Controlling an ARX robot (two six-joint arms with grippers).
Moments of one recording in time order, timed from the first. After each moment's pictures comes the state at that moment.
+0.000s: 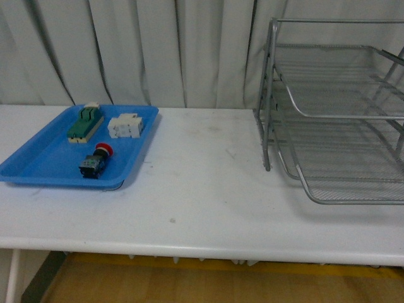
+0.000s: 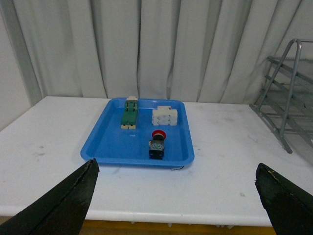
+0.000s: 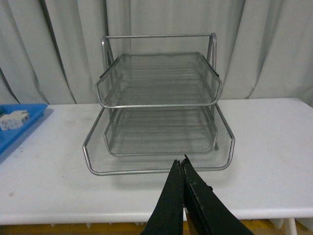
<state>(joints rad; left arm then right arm) 0.00 0.01 0.01 0.00 0.00 -0.01 0.00 0.00 0.01 -0.01 0.00 0.01</state>
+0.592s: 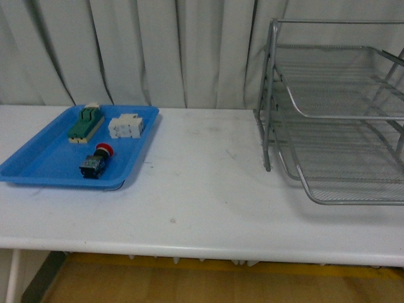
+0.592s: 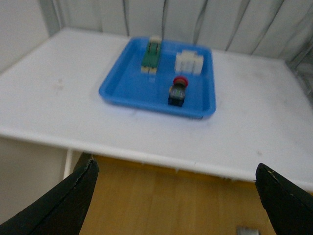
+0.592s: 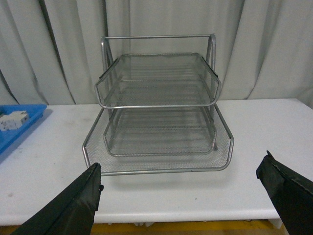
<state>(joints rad) -0.09 0.16 0.10 -0.21 -0.19 -0.11 0.00 0.00 0.01 0.00 0.00 0.00</state>
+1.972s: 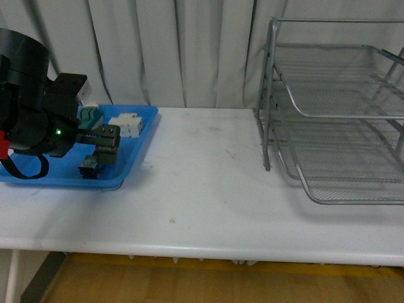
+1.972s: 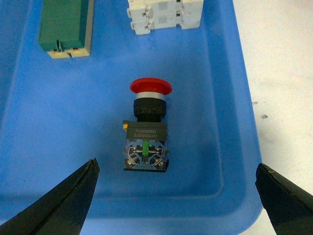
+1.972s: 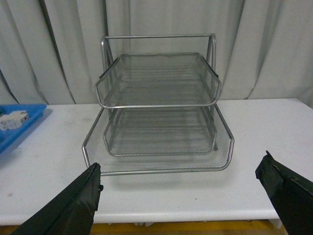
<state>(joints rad) -0.04 2.11 1.18 0.23 -0.05 0.07 0.00 0.00 0.01 0.00 0.00 0.00</state>
